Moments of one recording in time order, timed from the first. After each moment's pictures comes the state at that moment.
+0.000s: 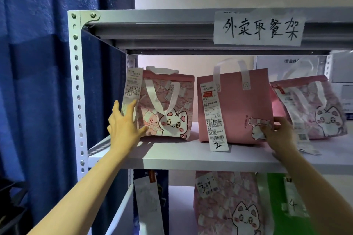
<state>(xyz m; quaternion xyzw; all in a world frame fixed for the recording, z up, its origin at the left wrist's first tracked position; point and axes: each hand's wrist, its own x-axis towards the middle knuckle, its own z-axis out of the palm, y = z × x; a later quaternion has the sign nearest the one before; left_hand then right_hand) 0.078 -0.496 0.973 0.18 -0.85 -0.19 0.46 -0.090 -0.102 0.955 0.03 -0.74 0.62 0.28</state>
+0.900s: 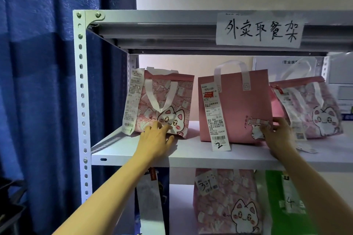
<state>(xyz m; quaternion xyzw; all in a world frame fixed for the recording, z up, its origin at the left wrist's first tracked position) 0.061 -0.445 0.952 0.06 -0.95 -0.07 0.30 -0.071 -0.105 0.955 0.02 -0.76 0.58 0.30</state>
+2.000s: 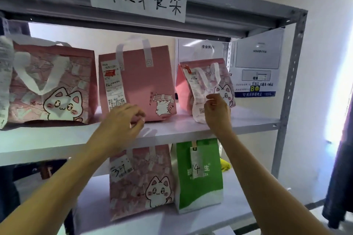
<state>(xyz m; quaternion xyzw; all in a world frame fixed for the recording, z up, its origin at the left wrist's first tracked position) 0.054 -0.256 0.959 -0.15 -0.91 -0.19 0.32 -0.059 0.020 0.949 0.06 -0.79 0.47 0.40</state>
